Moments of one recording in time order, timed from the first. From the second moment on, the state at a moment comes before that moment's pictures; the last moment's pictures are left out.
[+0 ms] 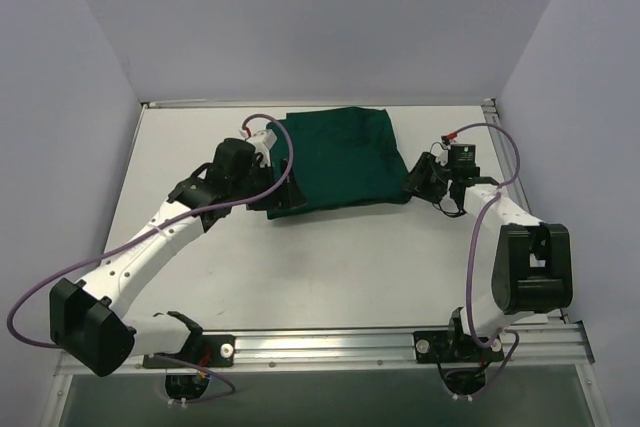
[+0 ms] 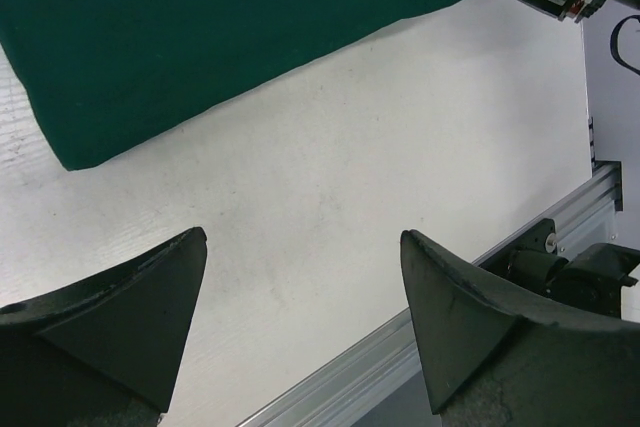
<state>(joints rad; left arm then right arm) -0.55 1.27 1.13 -0.54 0.21 -0.56 0.01 1.51 0.86 -0.15 -0.34 0.50</state>
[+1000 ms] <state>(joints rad) -0.89 1.79 1.36 0.01 -0.15 -0.10 0.09 1.38 0.94 -0.09 -0.53 0.77</state>
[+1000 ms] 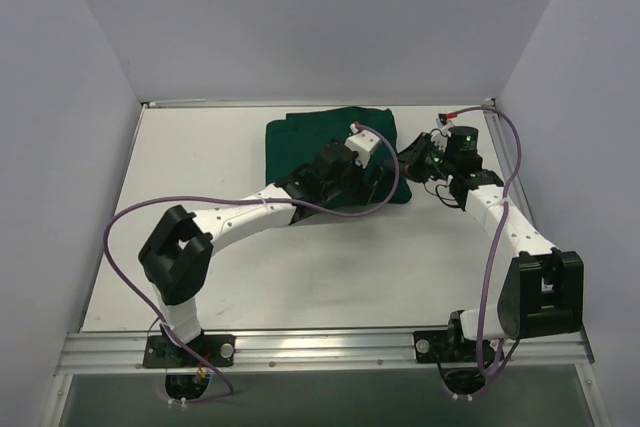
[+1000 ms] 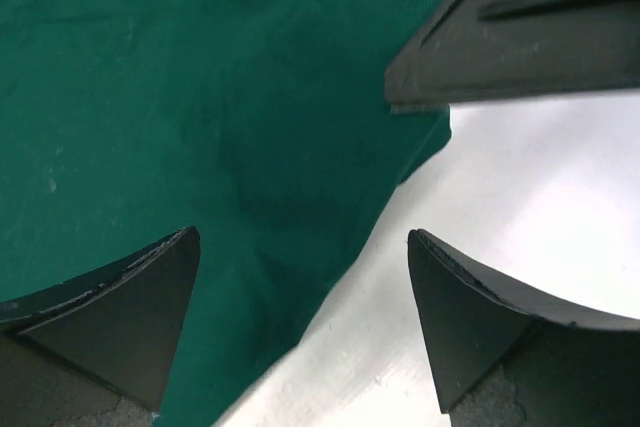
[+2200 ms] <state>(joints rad) -0.60 1.91 1.58 -0.18 -0.05 -0.25 0.08 1.37 1.13 -0.30 -0.40 0.62</state>
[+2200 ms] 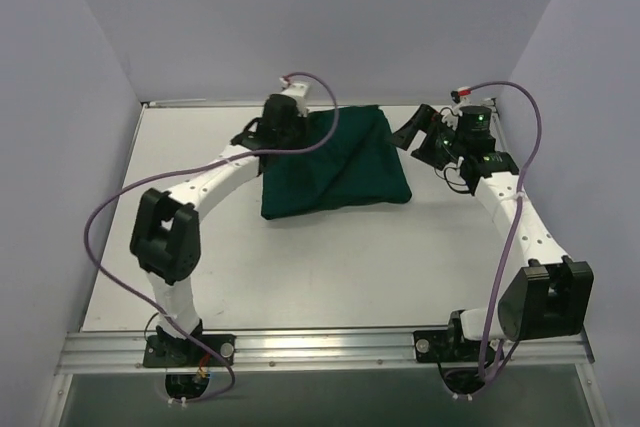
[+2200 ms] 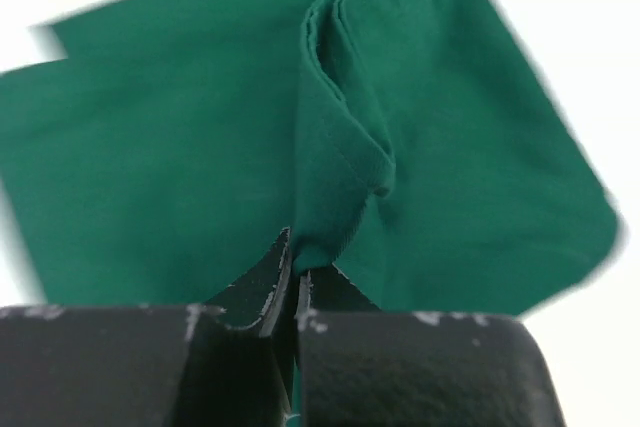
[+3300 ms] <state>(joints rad) 0.21 1.29 1.08 -0.51 0.04 -0.49 0.86 1.96 1.64 -0.46 0.05 0.23</state>
